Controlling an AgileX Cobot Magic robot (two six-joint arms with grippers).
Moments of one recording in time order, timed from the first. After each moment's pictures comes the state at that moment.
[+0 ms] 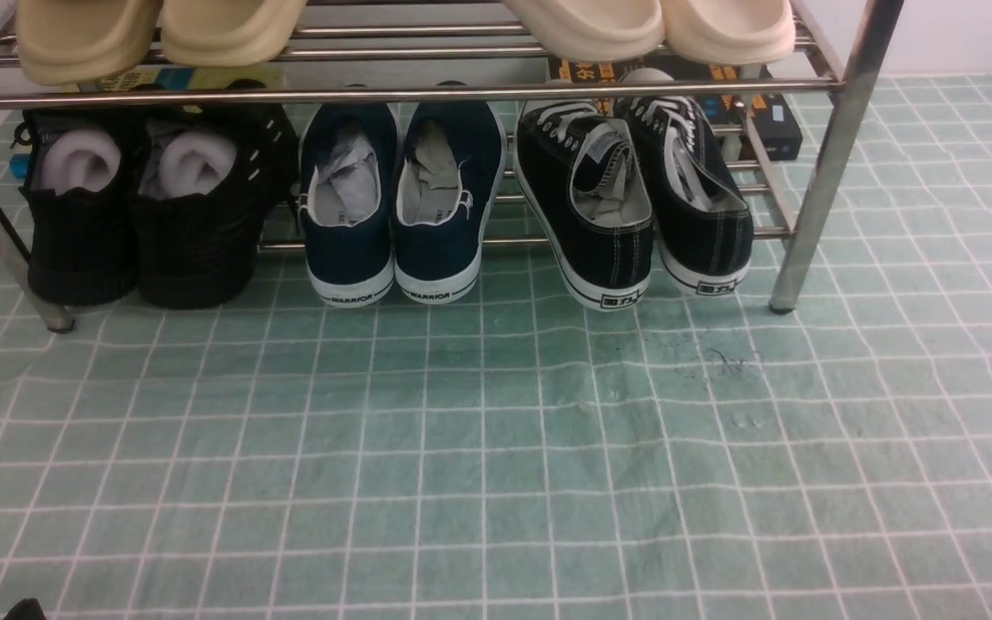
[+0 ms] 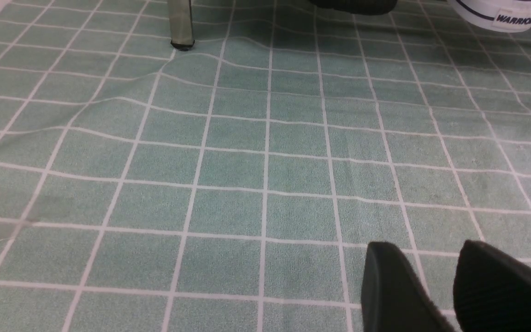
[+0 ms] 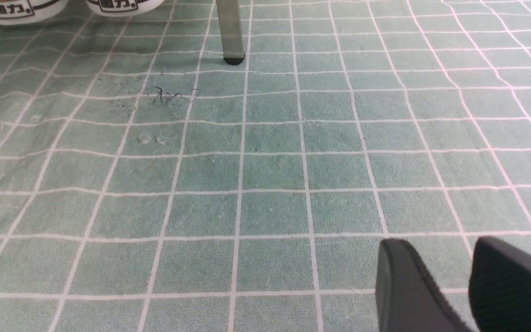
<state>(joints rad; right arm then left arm) -0.01 -0.01 0.01 0.07 0.40 0.01 -0.08 -0.01 0.02 0.12 0.36 -0.21</state>
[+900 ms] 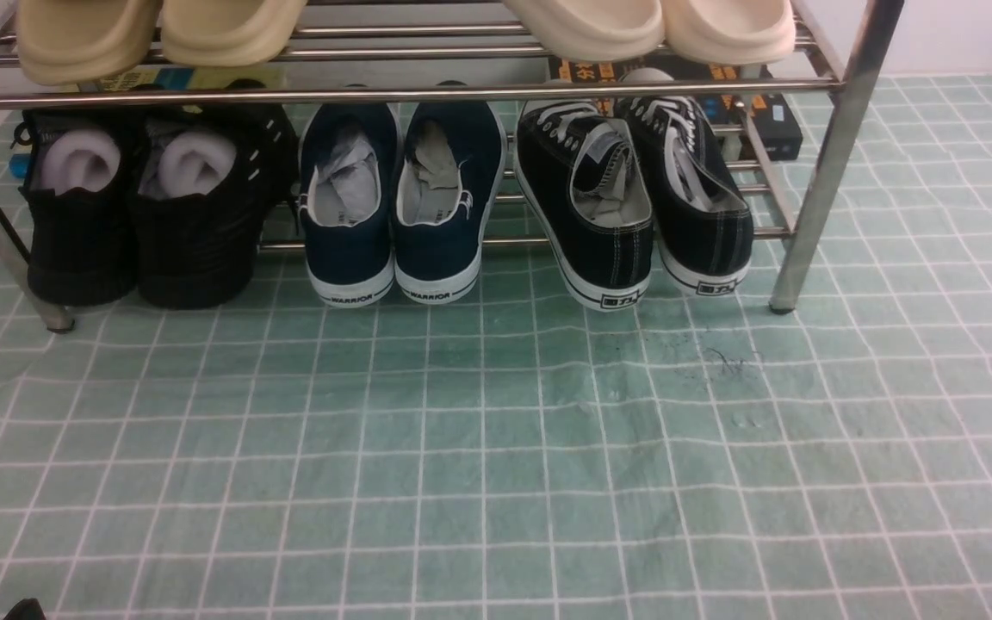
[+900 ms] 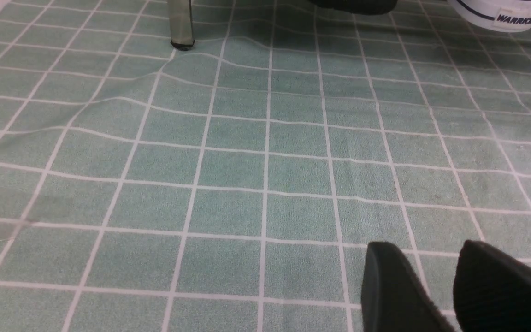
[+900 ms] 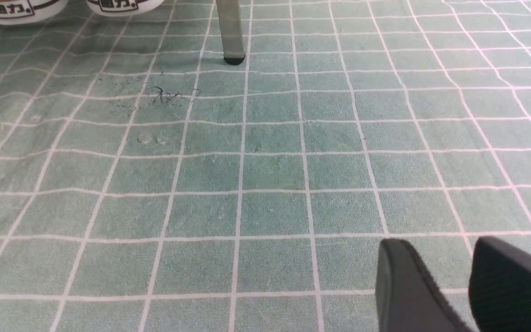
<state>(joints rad) -0.01 -0.01 0.01 0.10 0.39 0.02 -0.08 -0.01 0.02 0.12 0.36 -0.21</state>
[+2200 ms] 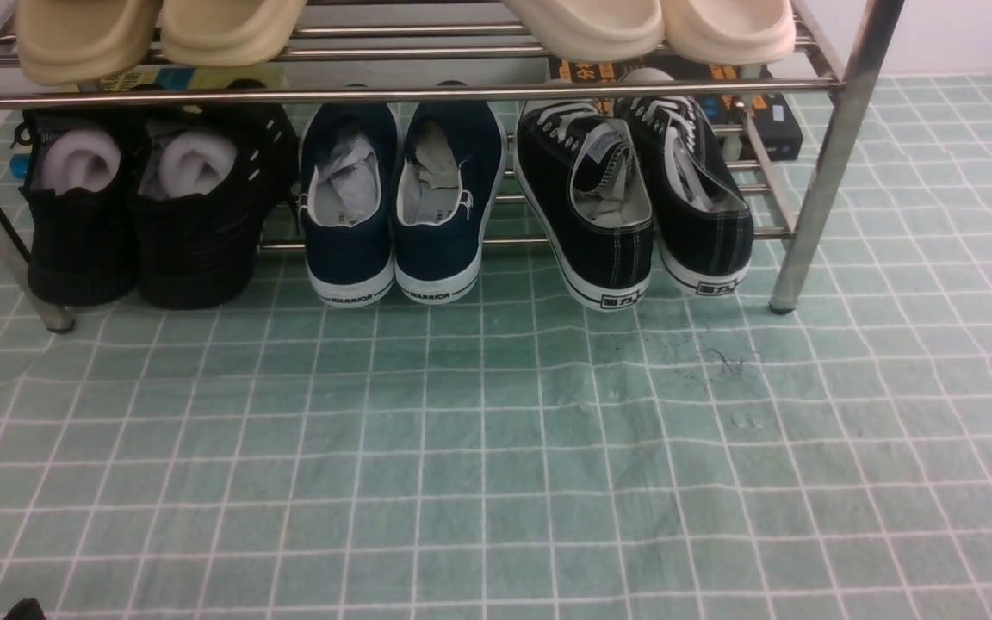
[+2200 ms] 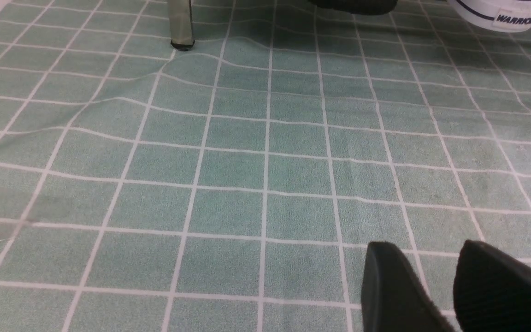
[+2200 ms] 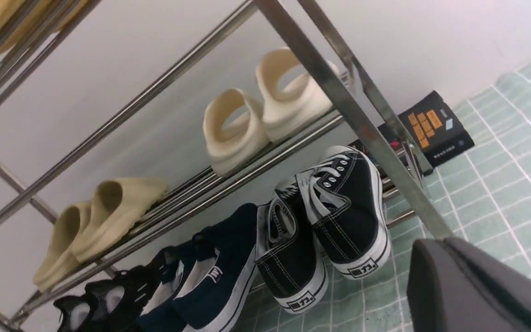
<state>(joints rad) -0.01 0.10 -0.28 0.81 0.28 -0.11 -0.08 -0.01 0.02 0.12 0.36 -0.21</state>
